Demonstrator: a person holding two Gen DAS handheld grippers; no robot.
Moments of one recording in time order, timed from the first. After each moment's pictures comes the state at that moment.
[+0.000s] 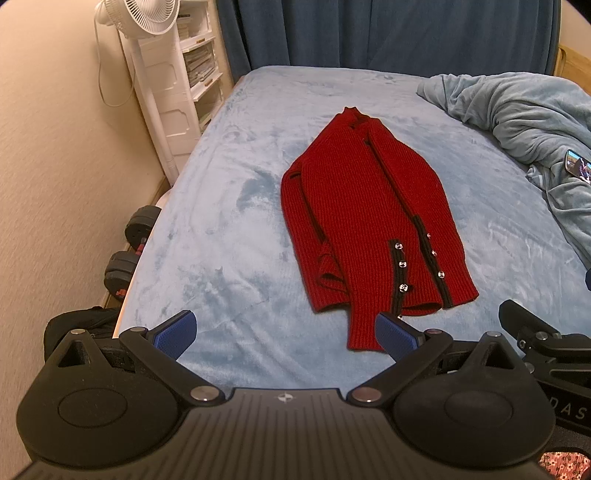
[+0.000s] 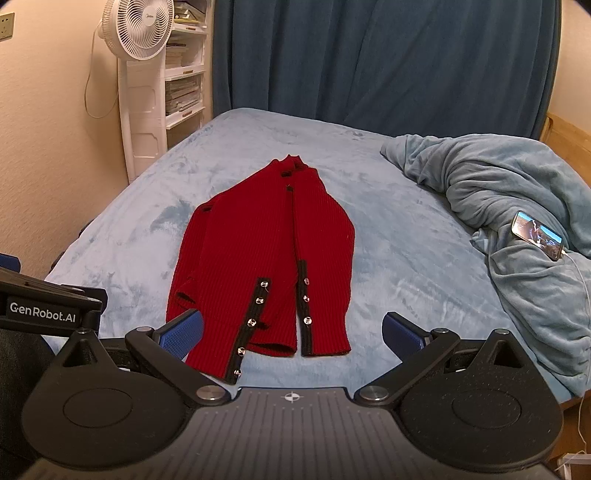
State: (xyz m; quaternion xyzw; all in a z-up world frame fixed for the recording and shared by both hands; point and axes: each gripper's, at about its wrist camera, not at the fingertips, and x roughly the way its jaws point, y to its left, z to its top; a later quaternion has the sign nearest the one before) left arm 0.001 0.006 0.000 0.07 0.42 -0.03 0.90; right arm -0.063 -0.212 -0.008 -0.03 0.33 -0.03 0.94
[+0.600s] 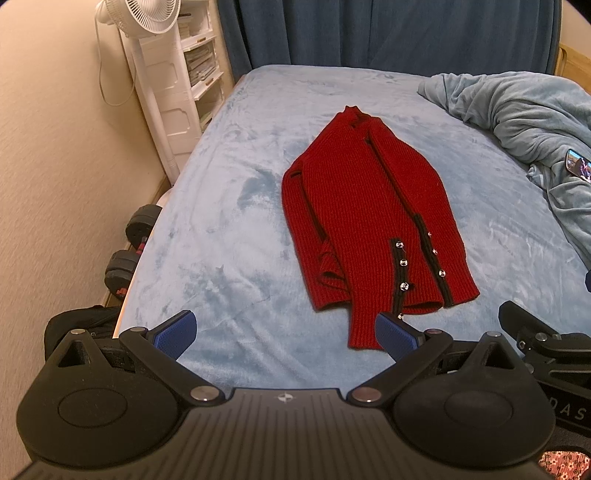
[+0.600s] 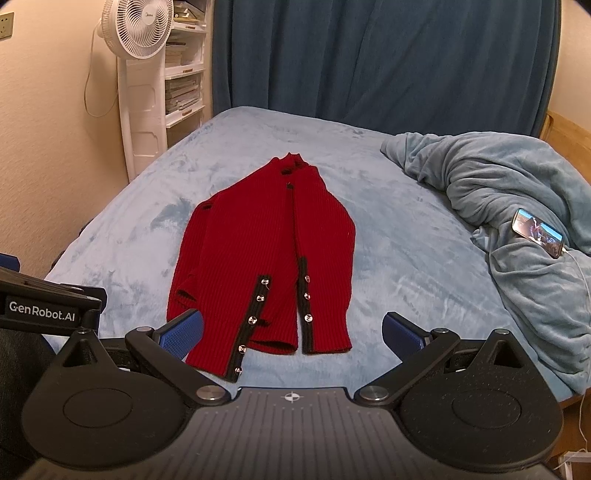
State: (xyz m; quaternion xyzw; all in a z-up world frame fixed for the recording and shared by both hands) left arm -0.002 0.007 -0.003 0.07 0.42 -0.03 0.90; right arm -0.065 -0.211 -0.013 -0.03 0.34 -0.03 0.94
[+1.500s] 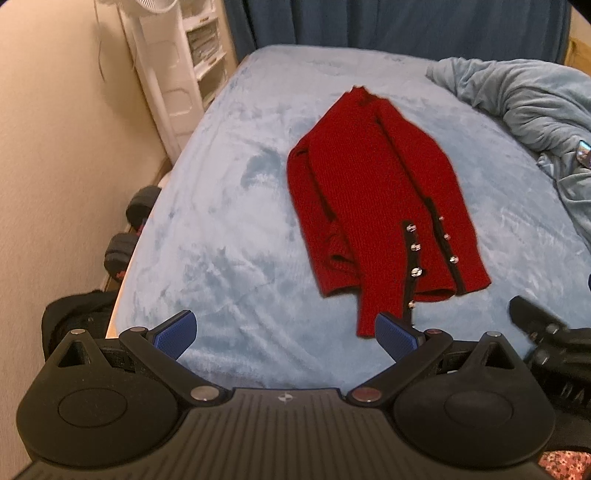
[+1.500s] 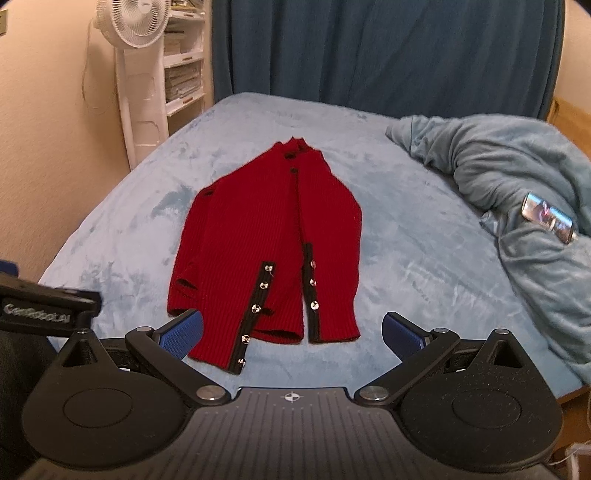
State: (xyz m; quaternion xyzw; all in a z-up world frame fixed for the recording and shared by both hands) left arm 0.015 0.012 -0.025 0.07 0.46 -0.01 0.89; right arm -0.046 -0.221 -0.038 -0.01 0.37 -0.03 0.93
